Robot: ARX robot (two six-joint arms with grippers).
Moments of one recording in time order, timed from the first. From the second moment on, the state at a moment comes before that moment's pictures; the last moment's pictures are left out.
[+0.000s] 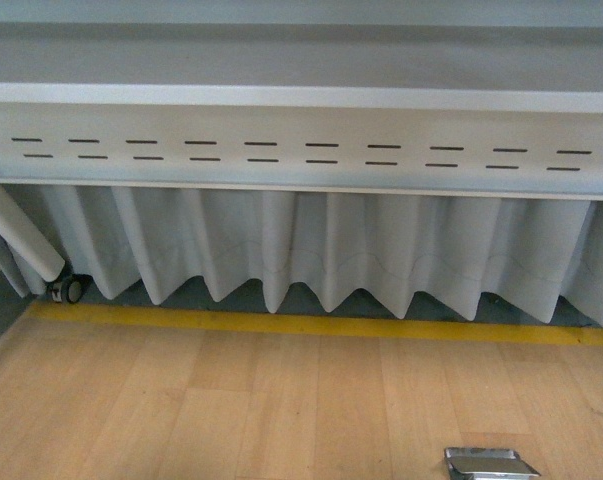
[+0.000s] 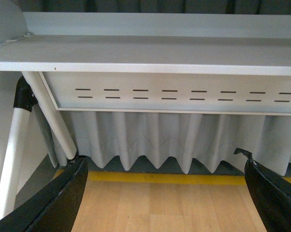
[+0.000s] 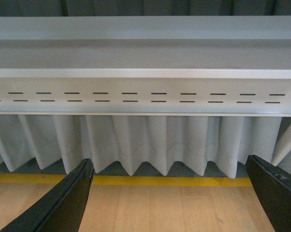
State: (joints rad) left arm 0.00 0.01 0.01 0.00 0.00 0.00; right arm 0.00 0.00 0.01 0.00 0.00 -0.01
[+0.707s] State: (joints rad) left arm 0.00 0.01 0.01 -0.01 0.00 0.00; right arm 0.00 0.00 0.01 -0.01 0.00 -0.01
